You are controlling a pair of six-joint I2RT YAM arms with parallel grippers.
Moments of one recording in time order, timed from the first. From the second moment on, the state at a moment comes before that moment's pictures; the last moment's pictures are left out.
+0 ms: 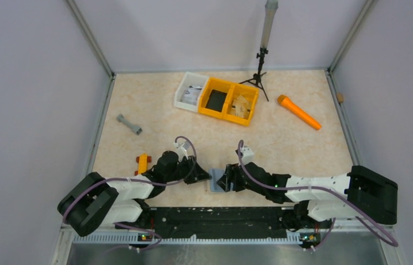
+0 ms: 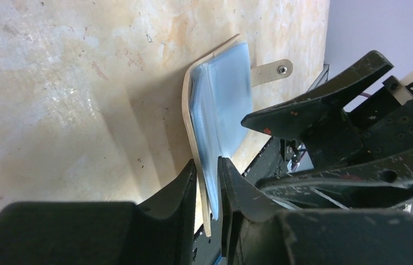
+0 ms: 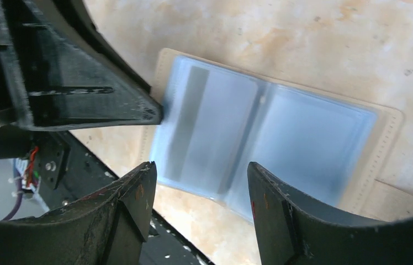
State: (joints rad) left arm -0.69 1.22 0.18 0.55 0.41 -1.02; right arm 1.18 1.19 0.36 0.27 0.22 0.84
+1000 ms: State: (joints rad) left arm -0.69 1.28 0.18 0.64 0.48 -1.03; right arm 1.18 1.30 0.41 0.13 0.34 0.92
